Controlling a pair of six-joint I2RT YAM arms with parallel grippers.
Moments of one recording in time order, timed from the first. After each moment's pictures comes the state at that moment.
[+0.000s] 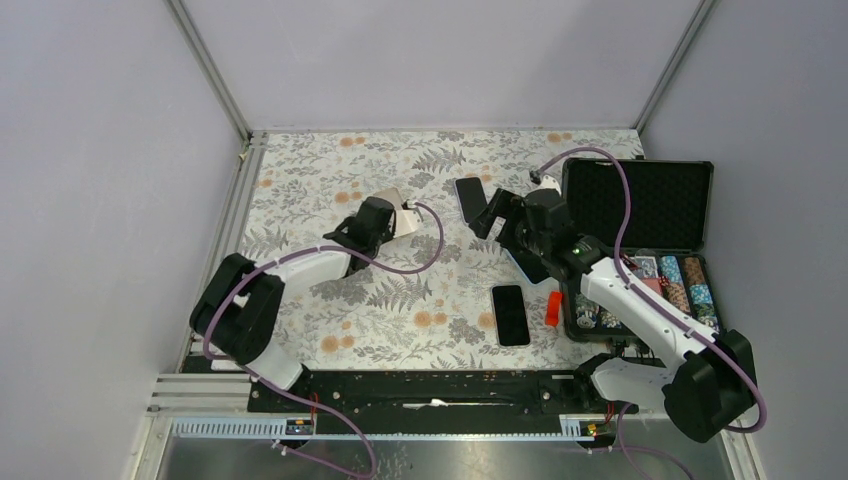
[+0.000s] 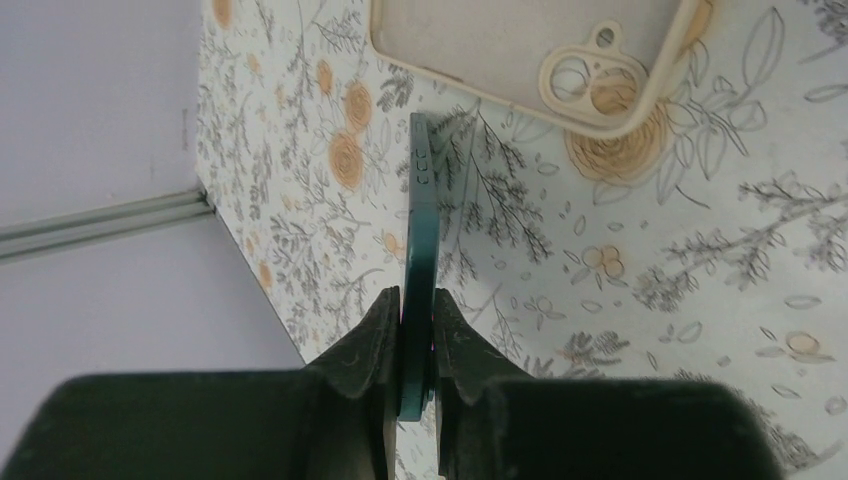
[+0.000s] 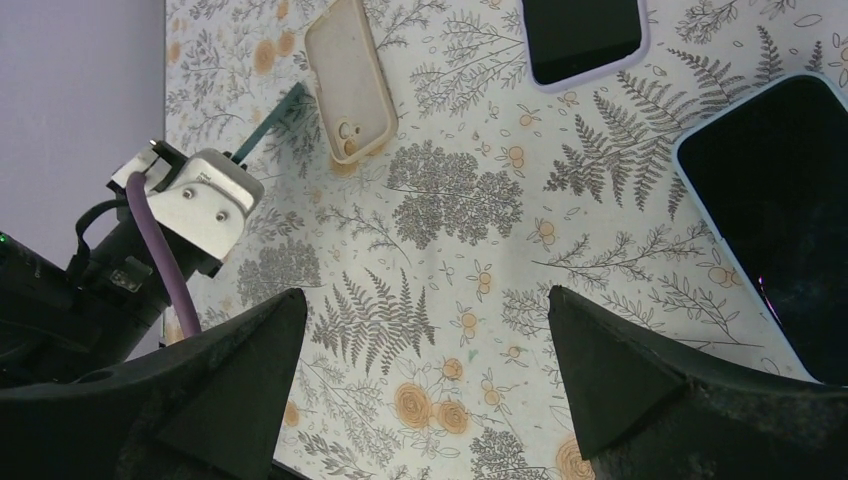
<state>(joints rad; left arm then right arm) -0.56 1.55 0.84 -0.03 -0.40 0.76 0.53 1.17 0.87 -0.25 0.03 0.77</state>
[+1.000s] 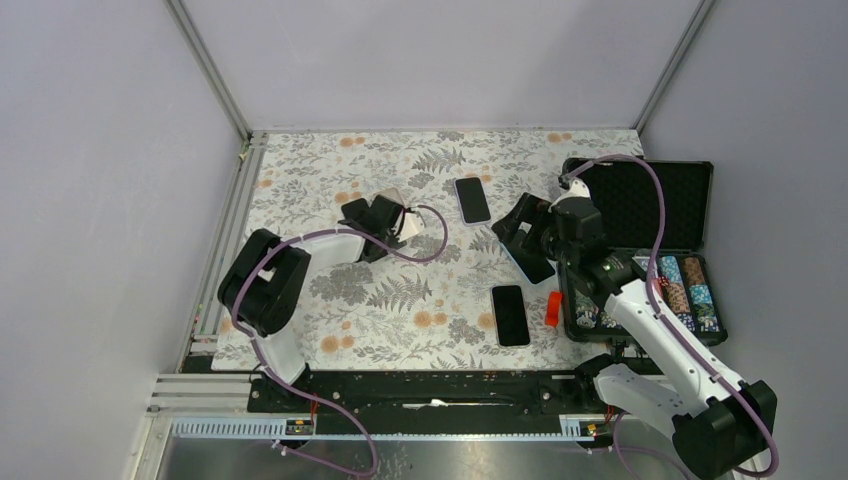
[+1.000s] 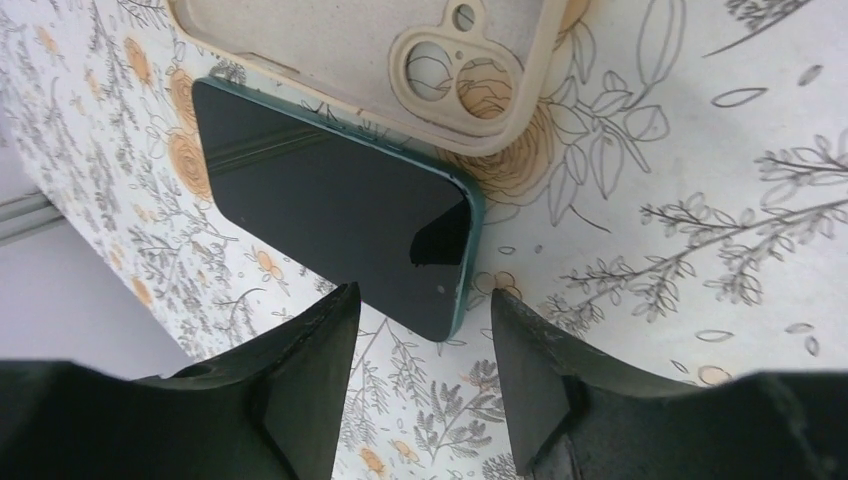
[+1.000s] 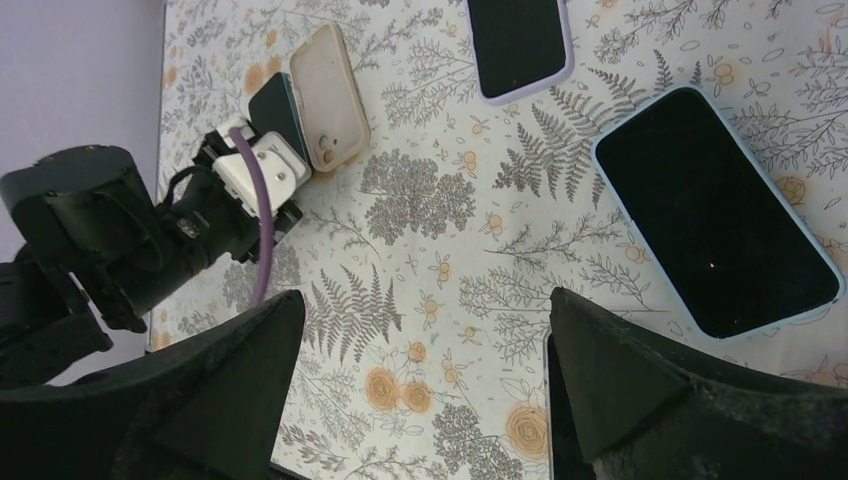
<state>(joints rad) -0.54 1.77 0.98 -0.18 -0.33 0.67 0.43 0.98 0.83 -0.36 0.01 0.70</state>
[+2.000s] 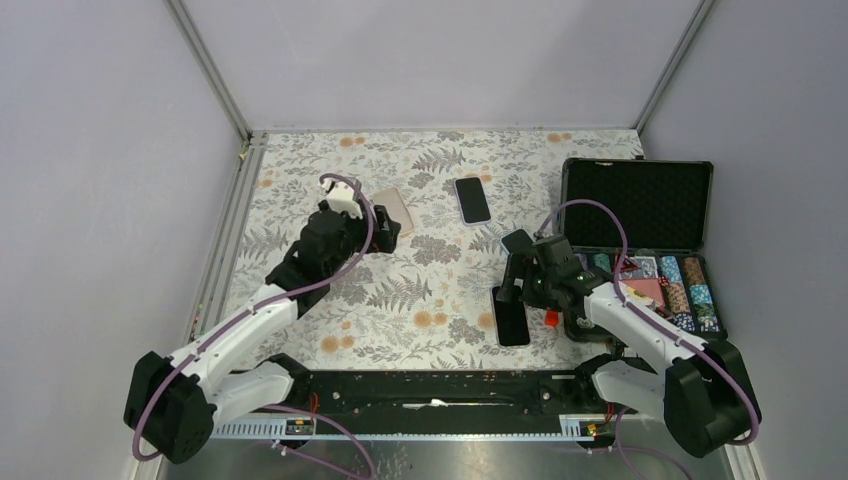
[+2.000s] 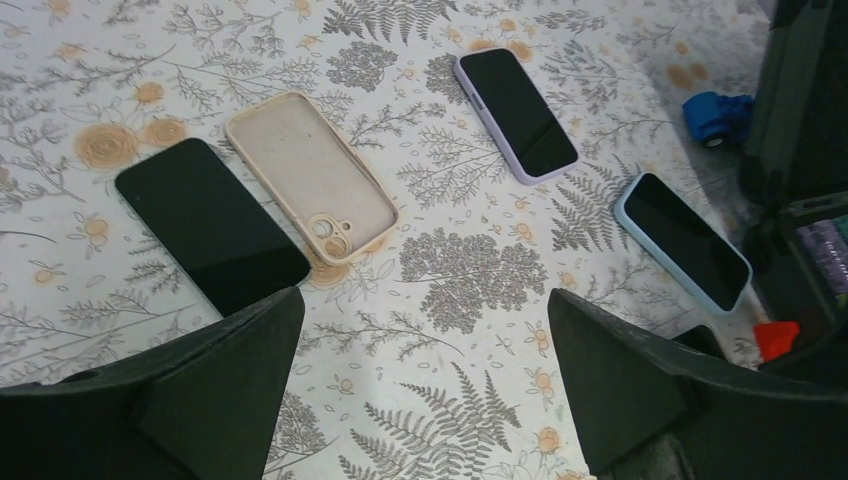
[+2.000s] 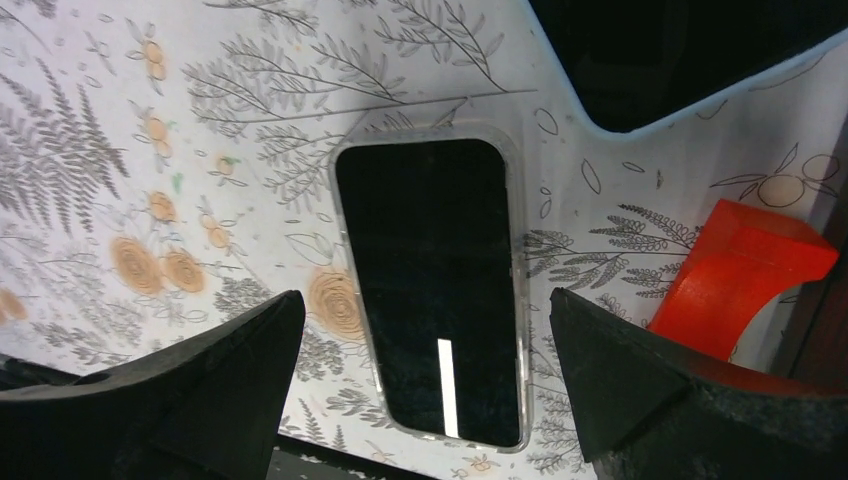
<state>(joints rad) -0.54 1.05 0.70 0.03 -0.11 -0.32 0.43 1.11 0.58 -0.49 -0.08 0.60</state>
